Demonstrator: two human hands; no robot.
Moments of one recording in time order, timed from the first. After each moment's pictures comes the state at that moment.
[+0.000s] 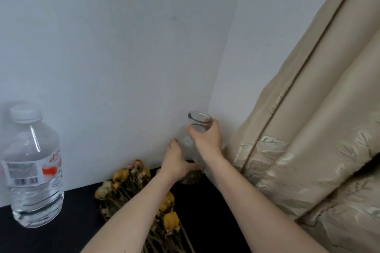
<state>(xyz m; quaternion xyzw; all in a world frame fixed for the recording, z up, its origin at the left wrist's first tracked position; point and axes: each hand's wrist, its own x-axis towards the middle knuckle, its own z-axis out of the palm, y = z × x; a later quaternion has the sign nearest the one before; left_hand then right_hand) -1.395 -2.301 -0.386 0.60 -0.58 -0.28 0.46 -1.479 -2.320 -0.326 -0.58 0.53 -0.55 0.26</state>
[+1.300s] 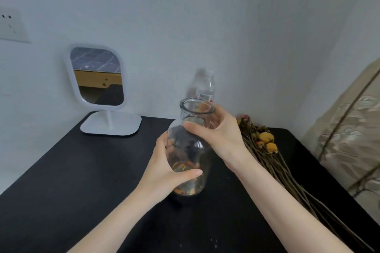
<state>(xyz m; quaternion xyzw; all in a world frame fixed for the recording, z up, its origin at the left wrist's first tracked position) -1.265 -1.885 -0.394 0.61 -0.45 -0.21 0.61 -1.367 -1.986 -0.309 -0.76 0.23 -0.40 0.46</state>
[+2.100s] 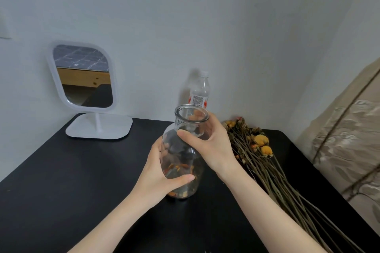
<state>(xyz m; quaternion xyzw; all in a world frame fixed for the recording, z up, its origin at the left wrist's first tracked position) -1.258 -1.903 -0.407 0.60 -0.46 -0.22 0.62 -1.359 -2.002 -0.335 -0.76 0.23 -0.40 0.46</state>
